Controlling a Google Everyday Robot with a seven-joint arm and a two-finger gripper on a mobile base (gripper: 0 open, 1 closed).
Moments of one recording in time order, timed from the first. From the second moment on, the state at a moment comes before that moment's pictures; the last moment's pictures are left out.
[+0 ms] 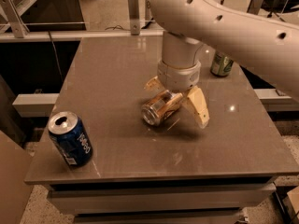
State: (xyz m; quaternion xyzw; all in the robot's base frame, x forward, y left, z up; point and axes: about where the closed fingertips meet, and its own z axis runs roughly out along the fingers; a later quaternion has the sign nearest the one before) arm 0.502 -0.071 0.824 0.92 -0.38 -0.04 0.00
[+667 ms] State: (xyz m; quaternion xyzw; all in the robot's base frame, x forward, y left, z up) arm 0.512 -0.073 0.816 0.93 -0.37 -0.02 0.01
